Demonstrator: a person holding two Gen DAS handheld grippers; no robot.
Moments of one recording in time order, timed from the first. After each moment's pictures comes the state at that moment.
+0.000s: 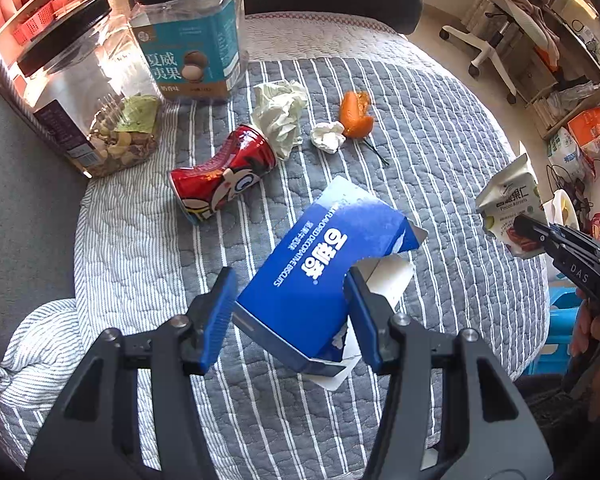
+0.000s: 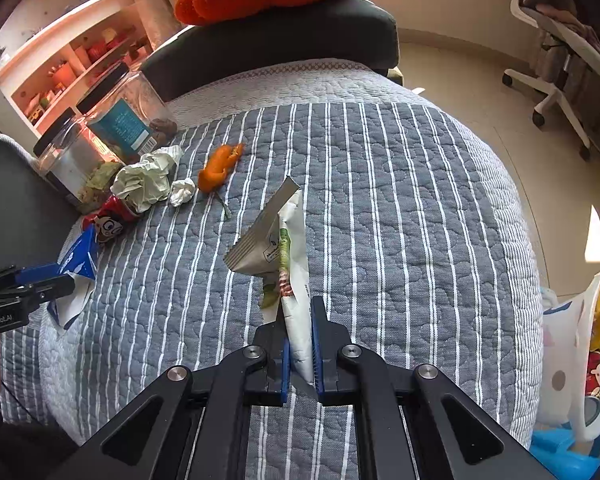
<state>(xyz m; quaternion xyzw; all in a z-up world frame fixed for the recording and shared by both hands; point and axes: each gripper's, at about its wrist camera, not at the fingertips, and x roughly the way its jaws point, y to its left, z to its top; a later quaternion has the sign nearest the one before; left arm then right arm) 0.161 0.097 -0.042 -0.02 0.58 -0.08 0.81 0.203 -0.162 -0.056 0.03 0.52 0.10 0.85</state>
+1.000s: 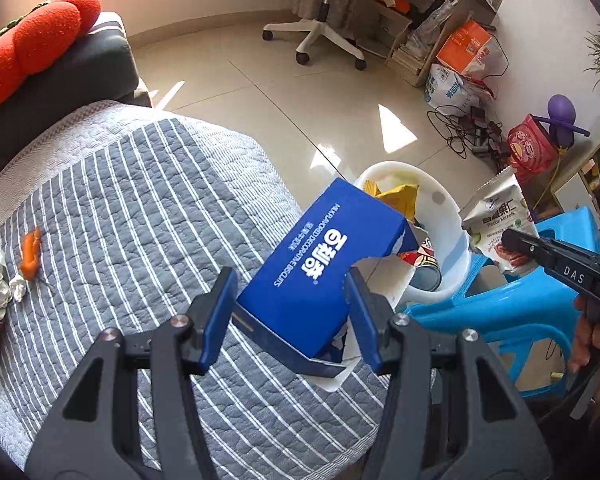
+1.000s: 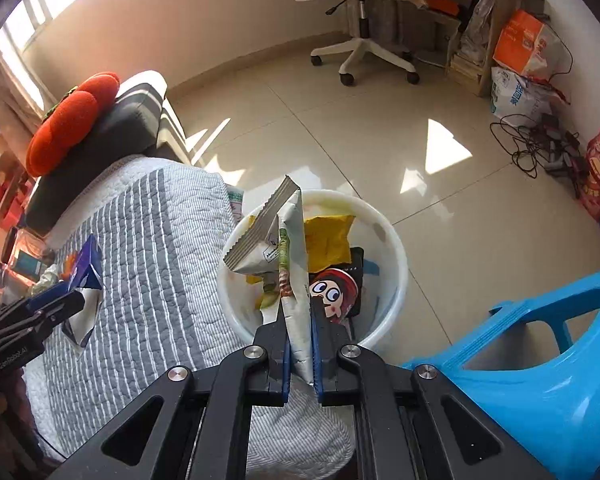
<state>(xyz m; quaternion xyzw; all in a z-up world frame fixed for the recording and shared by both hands) 0.143 -0.244 -0.005 0.08 0.50 -0.29 0.81 0.071 -0.472 0.005 0.17 0.48 -0.14 0.85</state>
